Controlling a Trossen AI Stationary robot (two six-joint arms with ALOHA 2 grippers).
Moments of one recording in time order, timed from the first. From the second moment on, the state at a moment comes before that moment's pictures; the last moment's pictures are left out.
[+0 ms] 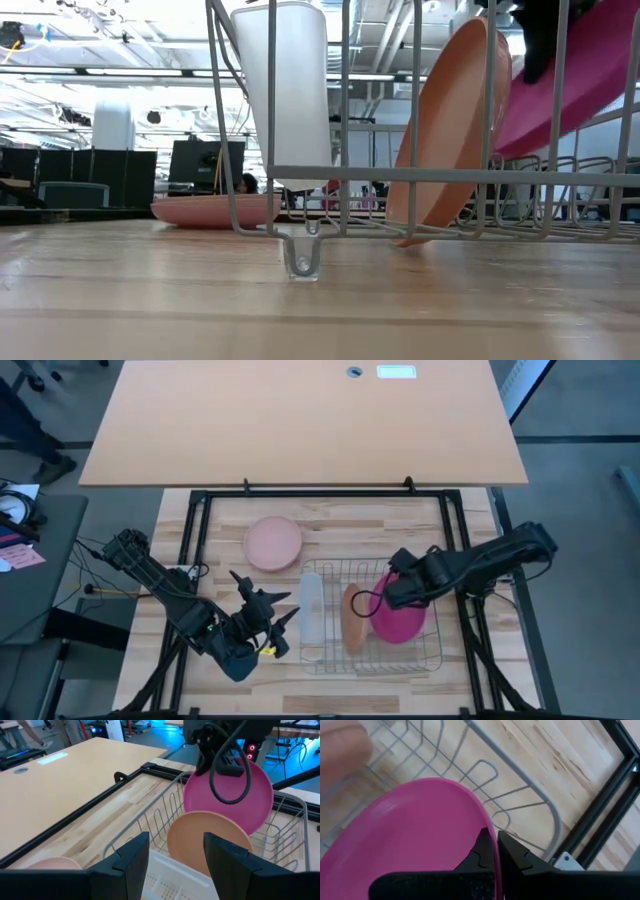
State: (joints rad) left arm -0.69 1.54 1.49 -0.74 -1.14 -0.76; right arm 0.33 1.49 1.39 -1.57 0.40 1.13
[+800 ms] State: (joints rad) left arm -0.66 1.54 1.49 -0.75 -1.14 -0.76; right arm 0.35 1.58 1.52 -1.57 0.41 1.10
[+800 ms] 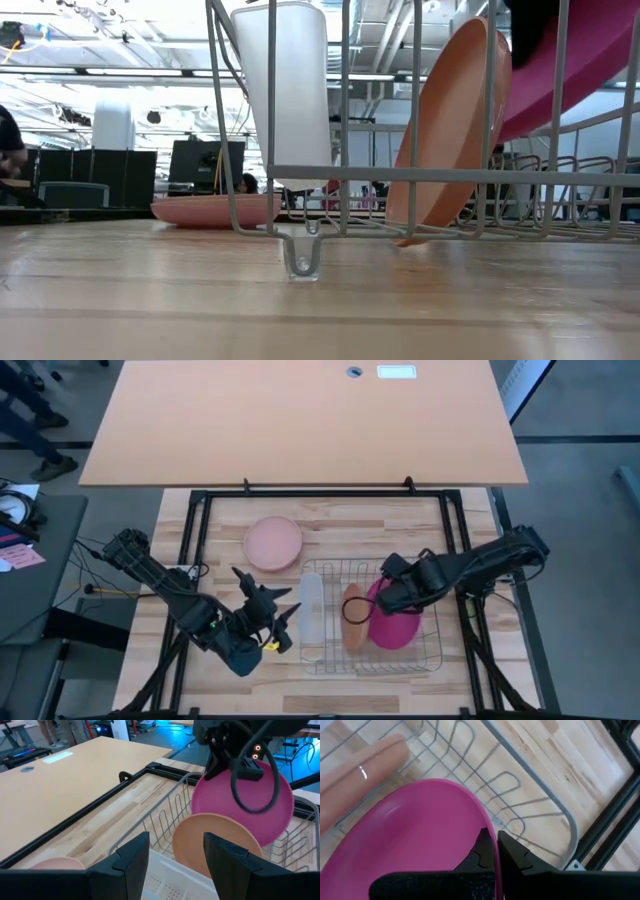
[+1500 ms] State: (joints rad) left arm -0.65 1.54 1.49 -0.77 -1.14 -0.78; right arm 0.28 1.55 1.57 -1.57 0.34 0.89
